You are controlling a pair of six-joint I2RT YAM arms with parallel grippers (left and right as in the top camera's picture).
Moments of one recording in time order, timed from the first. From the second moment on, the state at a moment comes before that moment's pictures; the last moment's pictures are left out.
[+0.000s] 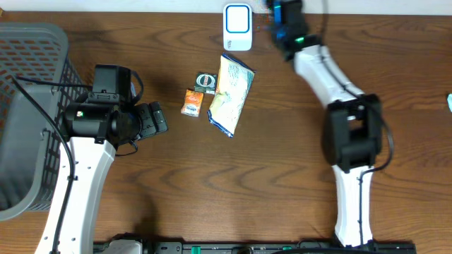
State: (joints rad) left arm -0.07 1.32 1.26 -1.16 0.02 -0.40; right arm 0.24 2.37 1.99 -0.26 0.28 -0.30
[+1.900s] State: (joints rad) left arm -0.07 1.32 1.26 -1.16 0.02 -0.40; right arm -0.51 2.33 2.00 -0.81 0.03 -0.20
